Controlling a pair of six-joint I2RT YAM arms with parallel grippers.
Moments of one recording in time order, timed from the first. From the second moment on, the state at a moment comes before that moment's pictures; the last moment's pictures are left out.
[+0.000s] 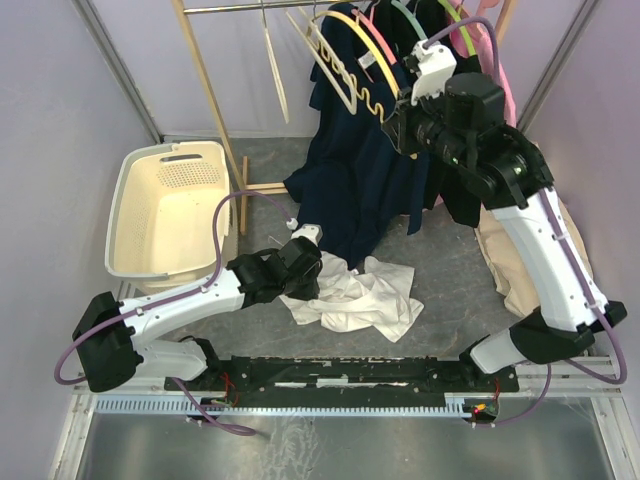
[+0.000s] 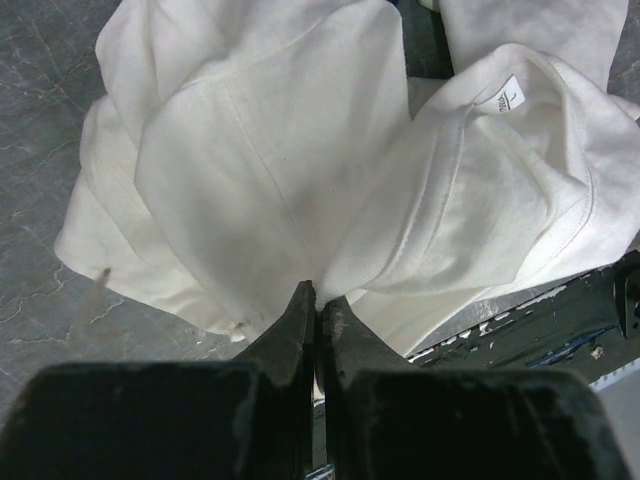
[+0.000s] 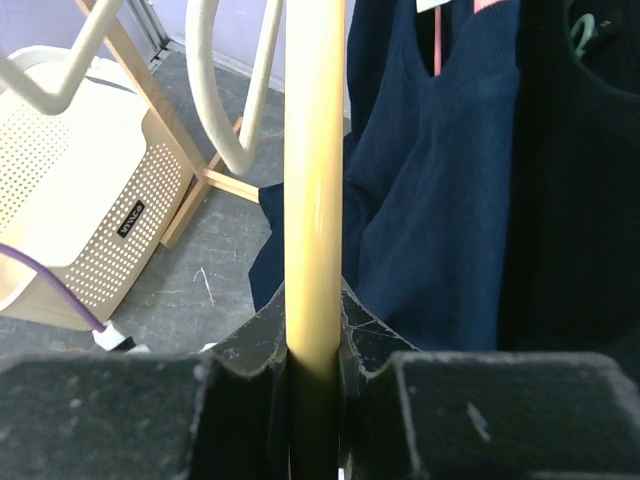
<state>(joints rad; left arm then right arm) -0.98 1.24 0.87 -0.55 -0.18 -0.69 0.57 1.52 2.08 -0.82 0.06 0.09</state>
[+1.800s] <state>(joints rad) -0.96 1.25 0.92 -0.65 -0.27 -0.67 0.57 0.53 1.46 -1.47 -0.48 0.31</state>
